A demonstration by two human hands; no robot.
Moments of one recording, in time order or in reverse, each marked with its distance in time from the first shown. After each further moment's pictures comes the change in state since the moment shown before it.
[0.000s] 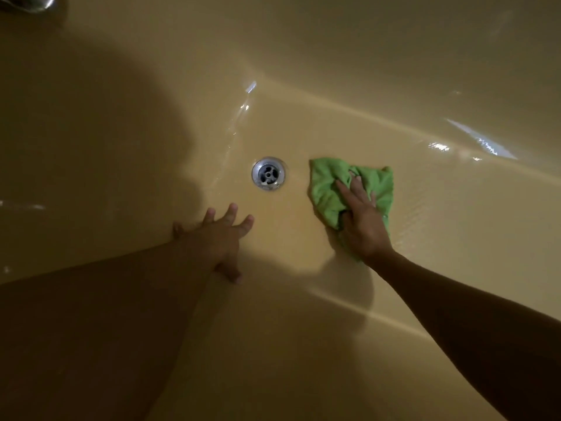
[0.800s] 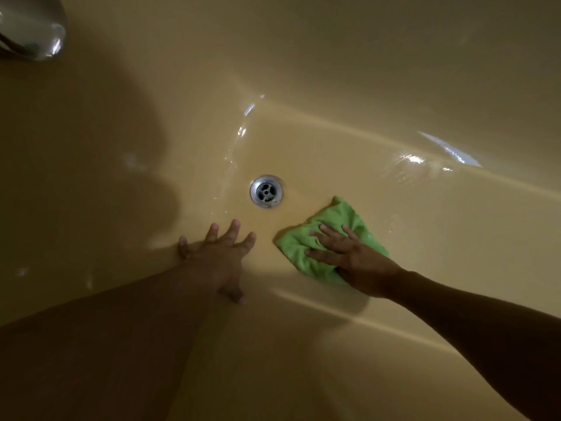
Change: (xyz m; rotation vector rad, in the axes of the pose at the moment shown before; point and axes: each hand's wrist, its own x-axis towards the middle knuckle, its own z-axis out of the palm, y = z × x) left_hand -0.004 -0.007 -0.009 0.072 0.036 0.054; right_hand -0.024 0.017 -0.007 -0.448 -0.414 -0.570
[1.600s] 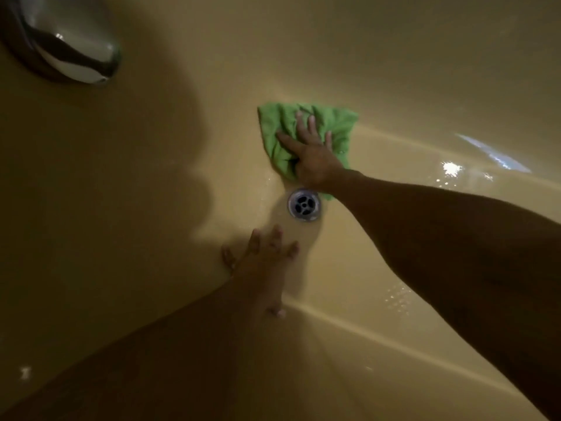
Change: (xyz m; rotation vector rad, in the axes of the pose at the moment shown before) left_hand 0.010 0.002 -0.002 -0.008 0.083 0.059; right_hand 0.257 0.003 -0.091 0.123 0.129 0.389
